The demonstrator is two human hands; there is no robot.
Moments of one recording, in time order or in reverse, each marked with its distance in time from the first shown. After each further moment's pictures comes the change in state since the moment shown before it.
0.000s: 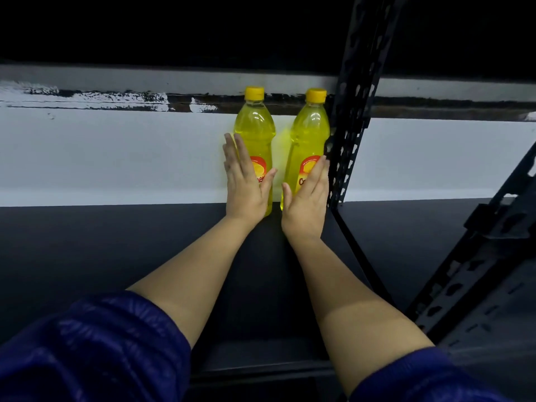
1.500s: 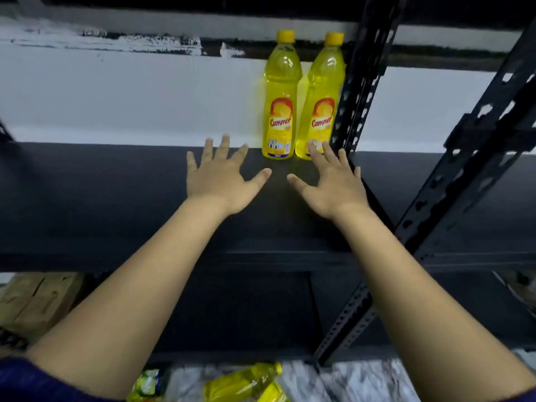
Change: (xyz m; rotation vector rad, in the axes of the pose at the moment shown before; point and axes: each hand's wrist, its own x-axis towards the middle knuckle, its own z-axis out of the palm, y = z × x) left_hand -0.117 0.046 -0.162 0.676 -0.582 -0.263; right_hand -0.073 -0.042 -0.143 -0.327 -0.706 -0.020
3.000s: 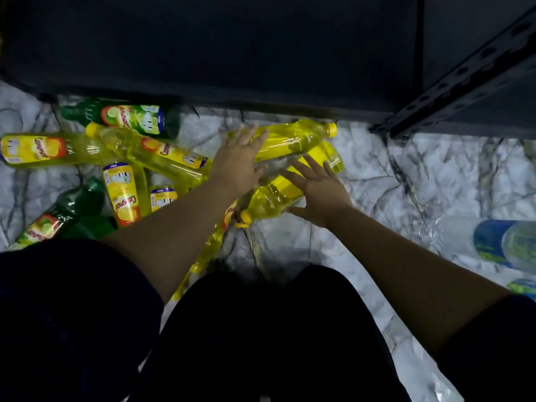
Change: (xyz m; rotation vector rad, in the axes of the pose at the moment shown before) left_hand -0.313 -0.144 0.565 -0.144 -0.522 0.078; right_hand -0.363 0.158 0.546 -0.068 -0.778 -0.412
